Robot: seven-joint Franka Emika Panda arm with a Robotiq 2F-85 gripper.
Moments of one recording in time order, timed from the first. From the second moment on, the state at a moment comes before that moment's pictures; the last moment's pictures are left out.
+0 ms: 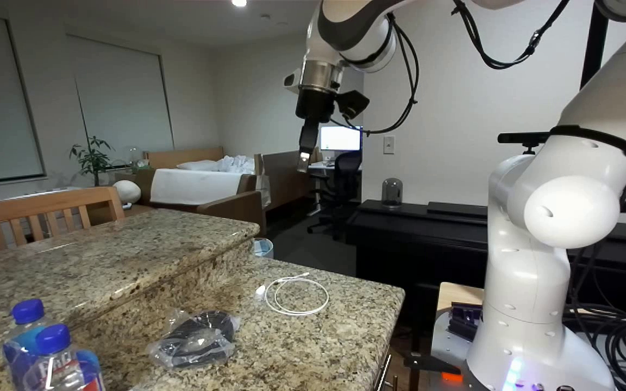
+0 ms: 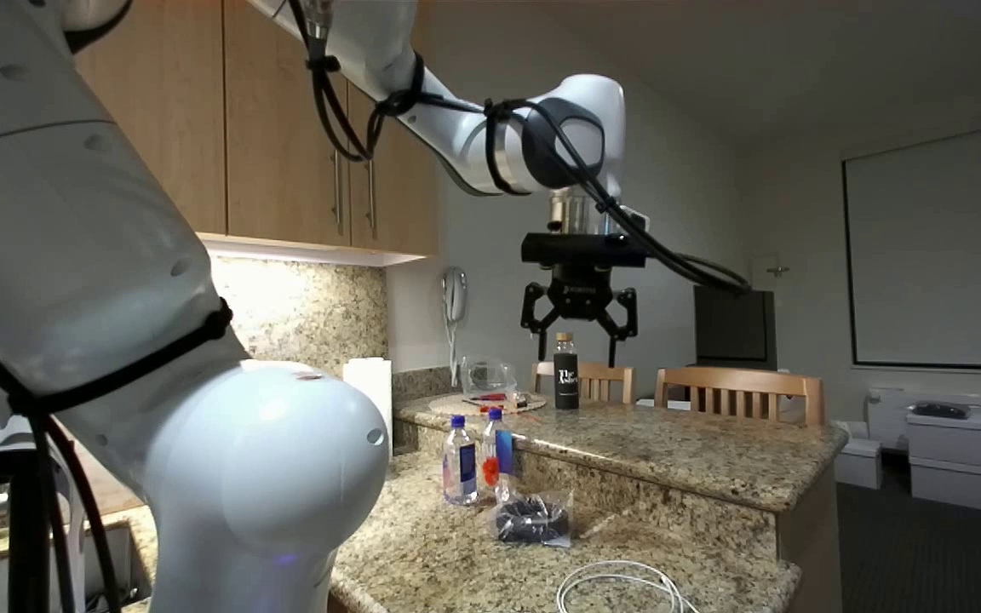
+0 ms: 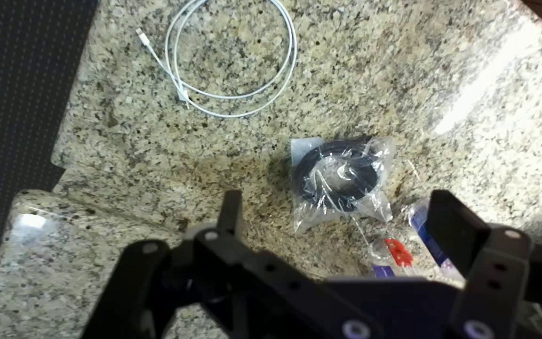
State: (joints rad) arm 0.10 -0.59 -0.18 -2.47 0.13 2.04 -0.59
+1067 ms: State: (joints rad) arm 0.15 -0.54 -0.12 -2.51 0.12 2.08 -0.58
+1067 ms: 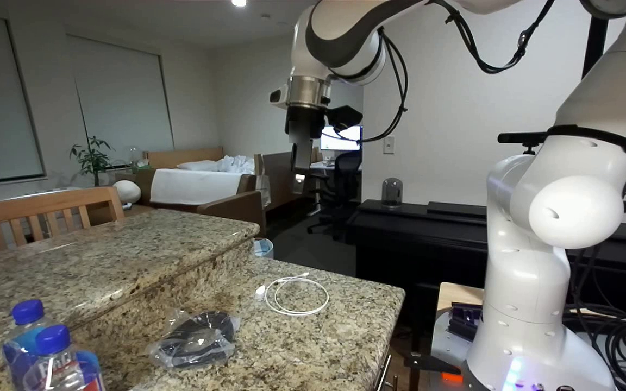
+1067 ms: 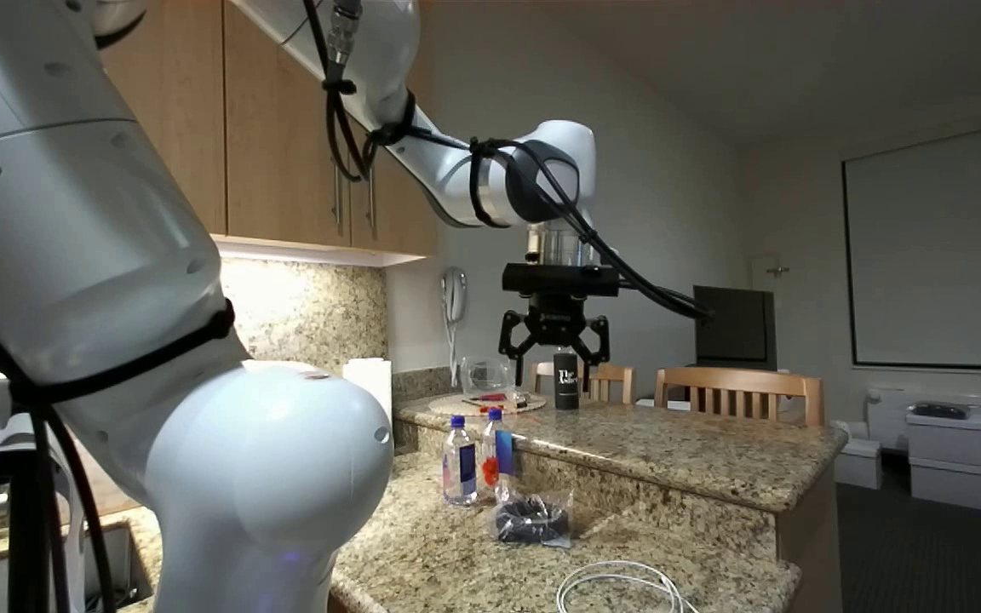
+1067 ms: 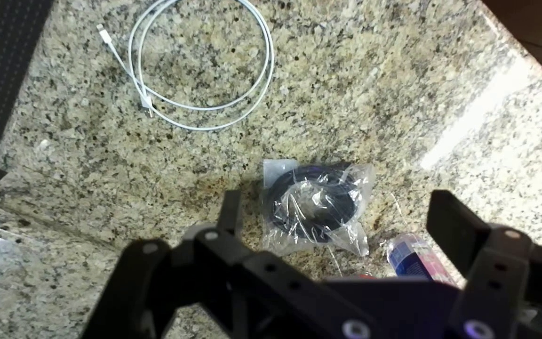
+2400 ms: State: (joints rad) arm 0.17 -0.02 0.17 -2.46 -0.22 2.50 0.06
